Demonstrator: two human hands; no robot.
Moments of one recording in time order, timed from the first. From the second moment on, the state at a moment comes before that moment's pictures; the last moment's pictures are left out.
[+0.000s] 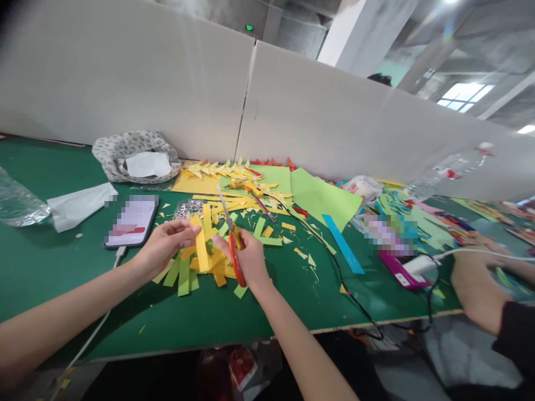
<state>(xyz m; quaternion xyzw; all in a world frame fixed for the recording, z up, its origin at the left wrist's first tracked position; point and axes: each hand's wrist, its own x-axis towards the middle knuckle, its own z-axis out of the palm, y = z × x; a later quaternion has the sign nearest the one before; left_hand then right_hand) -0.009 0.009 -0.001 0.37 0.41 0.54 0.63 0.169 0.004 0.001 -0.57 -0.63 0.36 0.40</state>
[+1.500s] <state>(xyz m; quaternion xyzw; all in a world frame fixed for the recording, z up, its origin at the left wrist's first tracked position) -0.003 0.006 -0.008 0.48 0.37 0.42 0.68 0.158 0.001 -0.003 -0.44 -0.55 0.52 0.48</state>
